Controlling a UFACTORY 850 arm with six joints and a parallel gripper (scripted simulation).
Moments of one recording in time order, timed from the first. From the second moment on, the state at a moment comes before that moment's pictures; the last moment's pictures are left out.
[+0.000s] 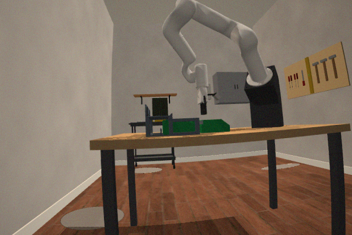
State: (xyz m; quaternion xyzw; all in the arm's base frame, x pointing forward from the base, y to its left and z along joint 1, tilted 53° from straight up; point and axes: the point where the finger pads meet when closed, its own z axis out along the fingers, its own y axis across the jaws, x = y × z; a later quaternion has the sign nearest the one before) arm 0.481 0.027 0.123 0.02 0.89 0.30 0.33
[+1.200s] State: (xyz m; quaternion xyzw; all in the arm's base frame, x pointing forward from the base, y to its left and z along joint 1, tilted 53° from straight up) arm 0.499 0.041 0.107 0.02 0.89 0.30 0.33
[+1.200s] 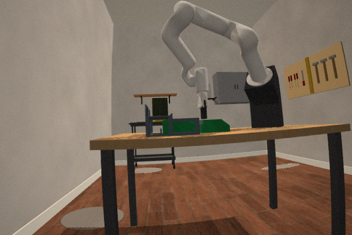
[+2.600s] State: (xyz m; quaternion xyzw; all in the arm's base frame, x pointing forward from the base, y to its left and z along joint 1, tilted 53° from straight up) arm 0.517 0.057 0.088 0.02 0.89 0.30 0.33
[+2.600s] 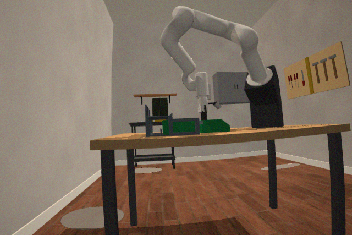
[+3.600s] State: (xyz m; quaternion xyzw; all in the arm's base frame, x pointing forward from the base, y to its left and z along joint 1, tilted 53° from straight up) arm 0.525 0.064 0.081 0.02 0.89 0.30 0.33
